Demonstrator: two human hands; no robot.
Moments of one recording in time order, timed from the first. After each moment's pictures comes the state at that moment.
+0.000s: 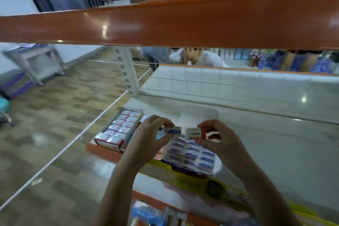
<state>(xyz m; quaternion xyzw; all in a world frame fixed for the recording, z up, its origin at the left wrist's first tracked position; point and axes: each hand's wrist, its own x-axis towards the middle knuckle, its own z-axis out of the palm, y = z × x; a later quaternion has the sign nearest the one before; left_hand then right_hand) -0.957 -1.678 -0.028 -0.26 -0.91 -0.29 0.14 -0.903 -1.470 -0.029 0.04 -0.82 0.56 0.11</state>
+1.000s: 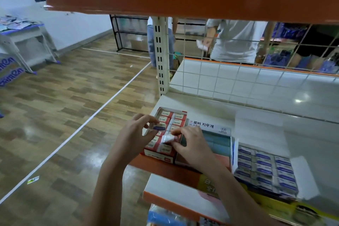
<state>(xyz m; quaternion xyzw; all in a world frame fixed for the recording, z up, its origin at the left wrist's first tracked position) -1.047 -1.867 -0.056 -0.20 -0.92 -0.30 0.11 -1.015 -1.685 -0.079 0.07 -0.94 0.33 0.04</state>
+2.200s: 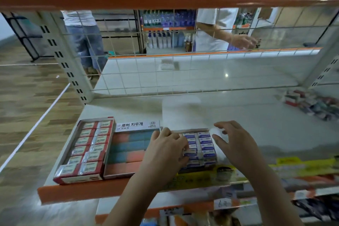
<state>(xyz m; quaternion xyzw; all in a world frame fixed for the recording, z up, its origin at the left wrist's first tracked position) -0.978 -1.667 -0.052 -0.48 -0.87 -0.11 -0.01 -0.890 -1.493 -0.064 -0.24 -0.94 0.22 0.13</state>
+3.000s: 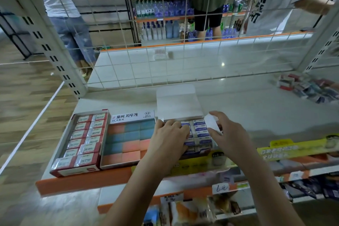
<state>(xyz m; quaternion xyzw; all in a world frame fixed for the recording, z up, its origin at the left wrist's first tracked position) -0.972 -1.645 -0.062 -0.48 -0.88 -0.04 0.00 -0.878 -1.501 -0.073 -0.25 -0.92 0.28 0.12</state>
